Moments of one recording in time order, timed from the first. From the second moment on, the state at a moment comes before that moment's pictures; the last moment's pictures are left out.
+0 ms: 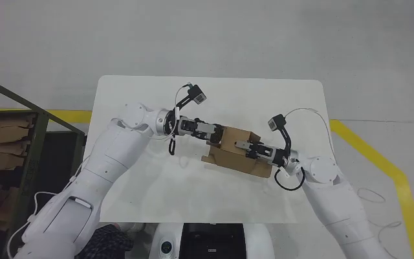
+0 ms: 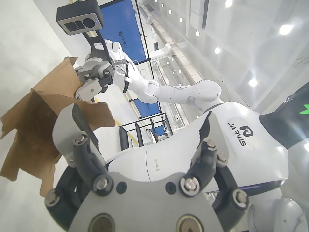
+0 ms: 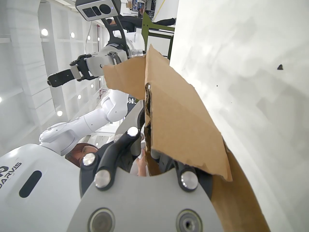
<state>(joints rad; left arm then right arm) 0.81 -1.14 -0.93 -1.22 -0.72 -0.41 -1.41 -1.27 -1.13 1.18 -1.47 0.35 -0.36 0.96</state>
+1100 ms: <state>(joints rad) 0.76 -1.18 -0.85 -1.22 -0.61 -0.45 -1.35 -1.30 -1.12 1.18 -1.57 0.30 -0.27 0.87</state>
